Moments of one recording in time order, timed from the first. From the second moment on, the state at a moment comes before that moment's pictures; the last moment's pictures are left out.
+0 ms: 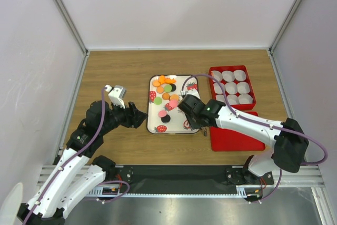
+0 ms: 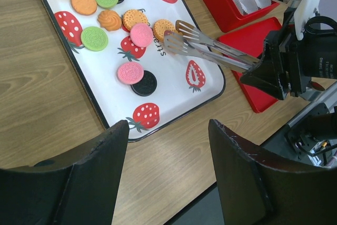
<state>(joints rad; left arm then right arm) -0.46 0.61 0.70 -0.49 0.22 -0.36 0.97 1.45 1.11 -0.80 0.36 0.48</state>
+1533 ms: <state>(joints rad) -0.49 0.67 0.70 -0.49 0.19 -0.36 0.11 1.65 1.31 -0.62 0.09 0.32</state>
